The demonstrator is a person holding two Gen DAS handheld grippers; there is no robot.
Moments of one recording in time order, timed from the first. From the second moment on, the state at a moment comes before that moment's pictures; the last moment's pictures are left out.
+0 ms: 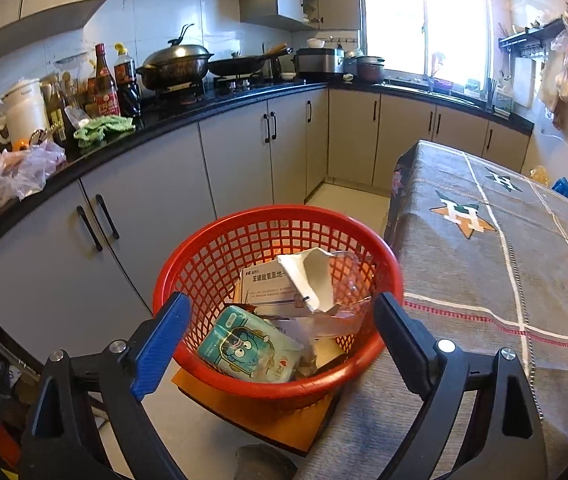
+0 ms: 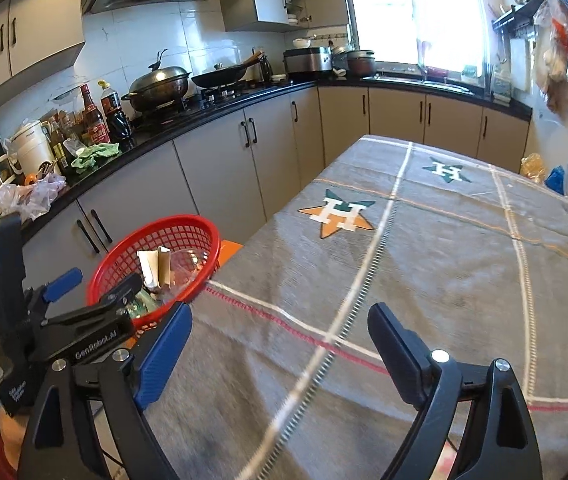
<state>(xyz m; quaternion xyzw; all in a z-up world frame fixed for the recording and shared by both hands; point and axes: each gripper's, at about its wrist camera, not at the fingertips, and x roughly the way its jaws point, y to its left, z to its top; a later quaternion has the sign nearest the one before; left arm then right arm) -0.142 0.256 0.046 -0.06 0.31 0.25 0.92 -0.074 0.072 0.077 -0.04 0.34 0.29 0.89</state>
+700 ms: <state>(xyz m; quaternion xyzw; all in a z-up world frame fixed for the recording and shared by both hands) -0.180 0.190 0.066 -0.01 0.28 0.27 0.92 -0.135 -0.001 0.073 -0.04 0.31 0.25 0.92</state>
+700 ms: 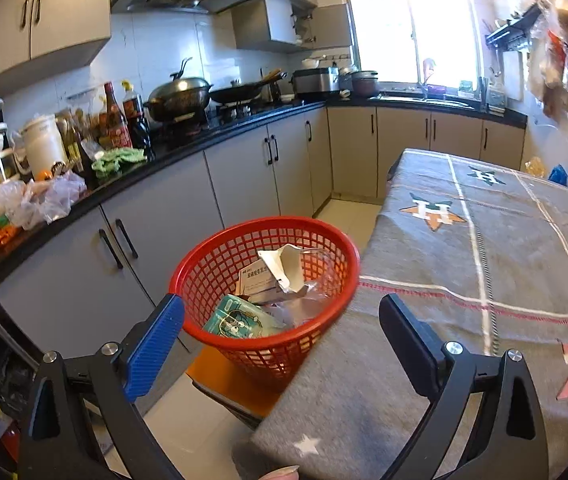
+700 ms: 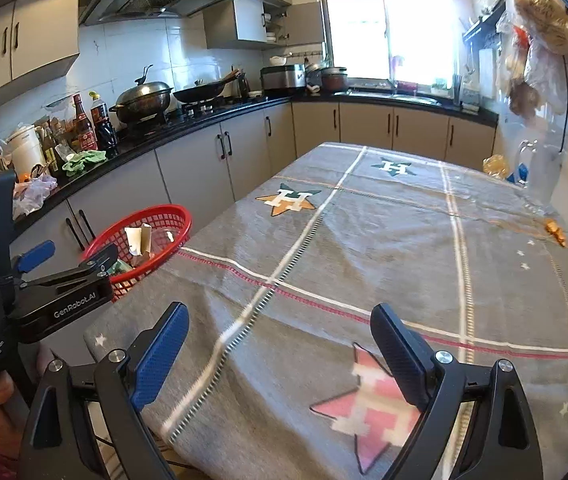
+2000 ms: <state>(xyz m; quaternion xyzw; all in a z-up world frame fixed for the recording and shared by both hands) -0.207 0.154 0.056 -0.01 0.27 0.23 0.93 -0.148 -0.012 0.061 -0.05 0.31 0.23 0.92</state>
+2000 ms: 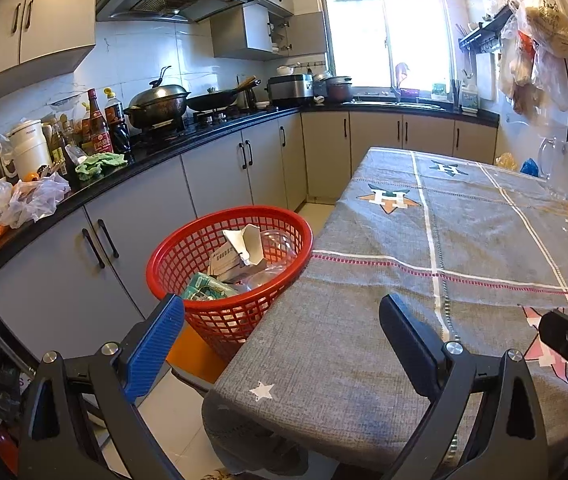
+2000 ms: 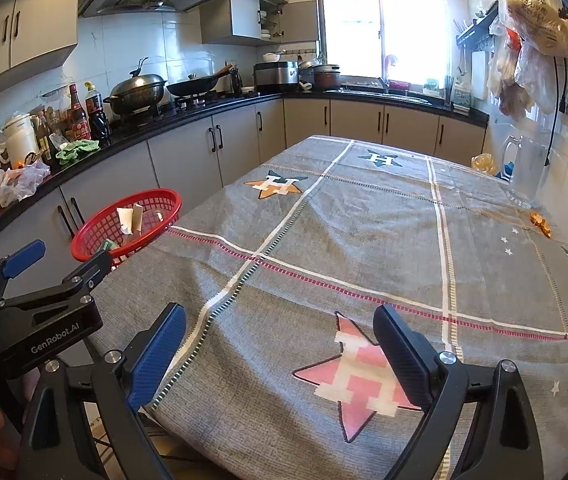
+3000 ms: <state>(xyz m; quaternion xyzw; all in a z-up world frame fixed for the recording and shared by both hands) -0.215 0.142 0.057 0.00 0.25 0.23 0.94 -0.161 -0.013 0.073 -0.06 0.28 0.21 0.94</state>
